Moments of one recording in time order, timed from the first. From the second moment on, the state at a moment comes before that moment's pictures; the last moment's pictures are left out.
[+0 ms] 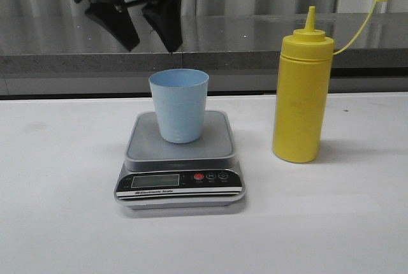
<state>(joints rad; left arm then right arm) -0.47 1.87 -1.69 -0.11 0.93 0.05 0.02 -0.01 0.03 -0.04 0.10 0.07</state>
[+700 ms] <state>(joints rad) -0.21 1.27 -1.11 -0.11 0.57 0.05 0.02 -0.01 0.03 -0.04 0.10 0.07</state>
